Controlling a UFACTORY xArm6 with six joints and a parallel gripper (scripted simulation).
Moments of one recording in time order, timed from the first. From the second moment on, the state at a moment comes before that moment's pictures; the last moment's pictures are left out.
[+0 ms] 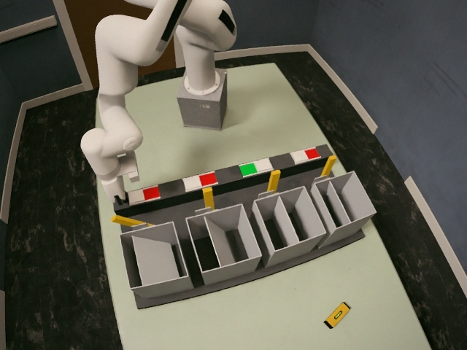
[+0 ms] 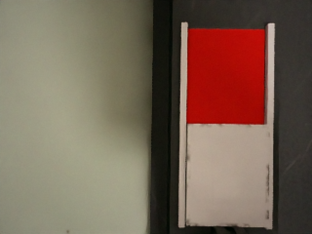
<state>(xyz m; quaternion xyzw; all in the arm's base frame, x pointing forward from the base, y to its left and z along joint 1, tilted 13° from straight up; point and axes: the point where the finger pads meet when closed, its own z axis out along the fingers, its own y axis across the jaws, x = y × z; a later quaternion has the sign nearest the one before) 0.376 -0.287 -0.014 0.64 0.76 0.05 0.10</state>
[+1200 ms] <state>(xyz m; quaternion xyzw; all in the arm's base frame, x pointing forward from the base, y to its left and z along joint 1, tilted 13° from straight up) 0.373 -0.271 -0.016 0.64 0.76 0.05 0.10</state>
